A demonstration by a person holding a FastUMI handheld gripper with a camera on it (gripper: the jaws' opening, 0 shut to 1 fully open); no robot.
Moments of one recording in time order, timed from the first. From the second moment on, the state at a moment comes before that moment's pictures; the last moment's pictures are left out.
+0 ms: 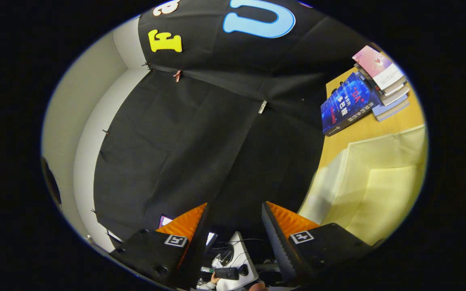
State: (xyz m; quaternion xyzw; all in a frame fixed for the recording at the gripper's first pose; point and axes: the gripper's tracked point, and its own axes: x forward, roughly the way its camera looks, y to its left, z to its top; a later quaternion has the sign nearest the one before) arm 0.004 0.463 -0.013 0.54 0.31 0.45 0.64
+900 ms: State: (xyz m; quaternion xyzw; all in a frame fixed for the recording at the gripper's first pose) arm -0.042 0.217 -0.163 0.25 0.37 0.21 0.87
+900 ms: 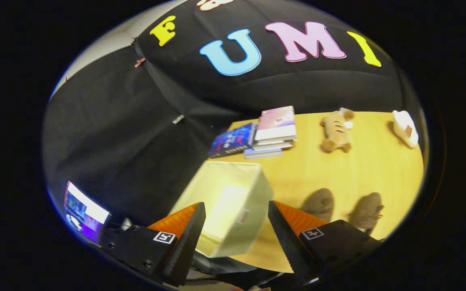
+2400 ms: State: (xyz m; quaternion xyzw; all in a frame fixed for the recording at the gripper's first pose) arm -0.056 0.144 -0.351 0.23 0.55 0.02 0.80
